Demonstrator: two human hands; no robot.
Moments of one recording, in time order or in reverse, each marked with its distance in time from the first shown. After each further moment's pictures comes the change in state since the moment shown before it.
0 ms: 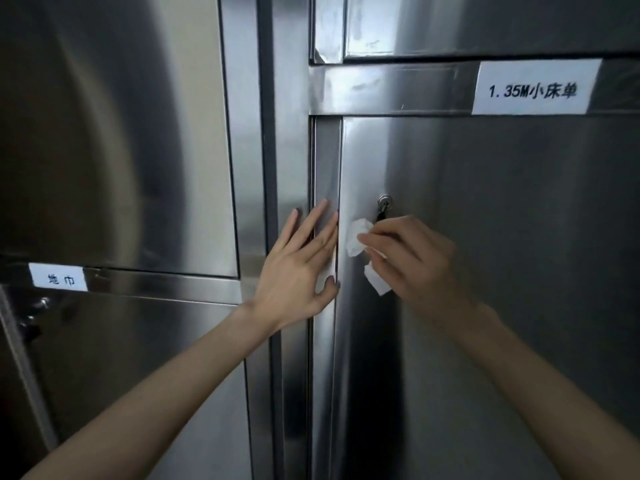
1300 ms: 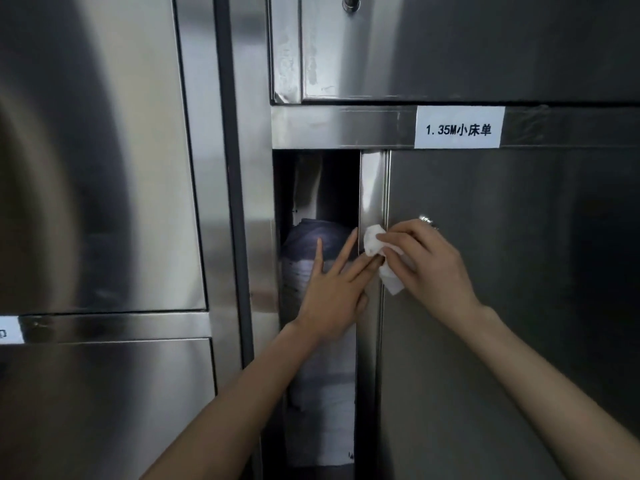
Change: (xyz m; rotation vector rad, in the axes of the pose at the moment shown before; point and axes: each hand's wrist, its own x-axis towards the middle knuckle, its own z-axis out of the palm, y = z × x) left_hand 0.046 0.057 0.043 -0.006 -0.137 0.061; right_hand -0.007 0.028 -0.040 -0.160 -0.137 0.231
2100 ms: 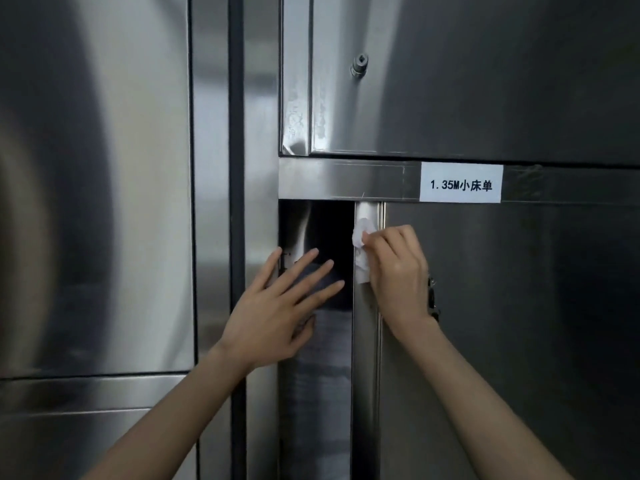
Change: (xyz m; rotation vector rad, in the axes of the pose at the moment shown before) left_hand -0.010 -0.096 -0.033 0.300 0.100 0.190; right_hand 0.066 -0.007 0.056 -0.190 0.379 0.056
